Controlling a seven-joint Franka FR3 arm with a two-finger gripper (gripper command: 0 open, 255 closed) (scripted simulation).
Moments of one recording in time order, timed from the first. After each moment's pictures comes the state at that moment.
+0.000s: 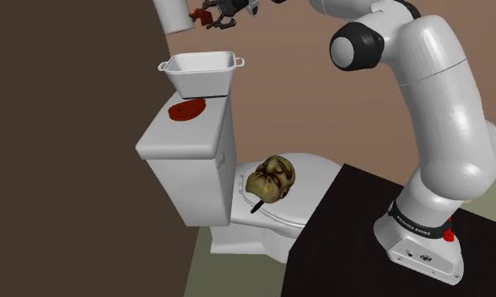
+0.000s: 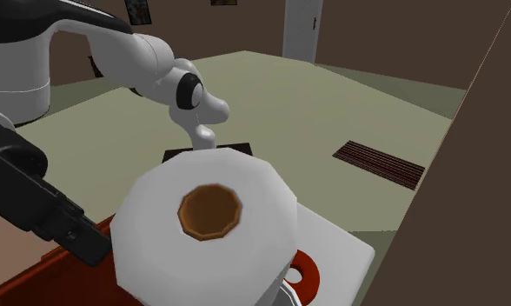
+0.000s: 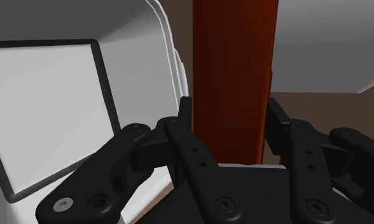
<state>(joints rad) -0.15 0.68 -0.35 -0.82 1.34 1.68 0.45</state>
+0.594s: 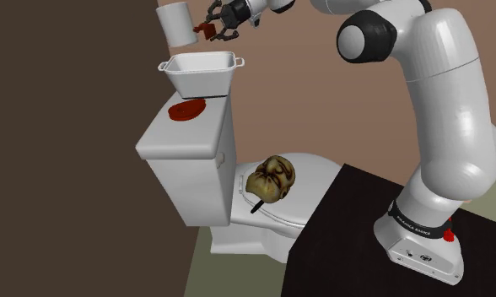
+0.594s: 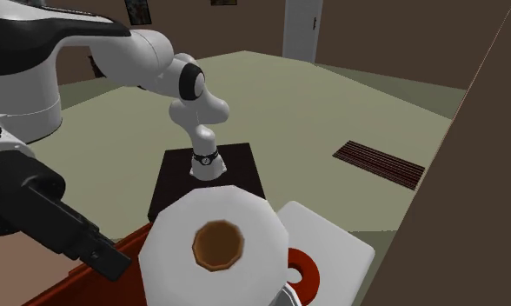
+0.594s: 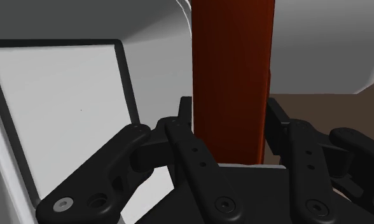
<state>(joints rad) -0.14 0.60 -0.31 -1.02 1.31 1.72 0.33</state>
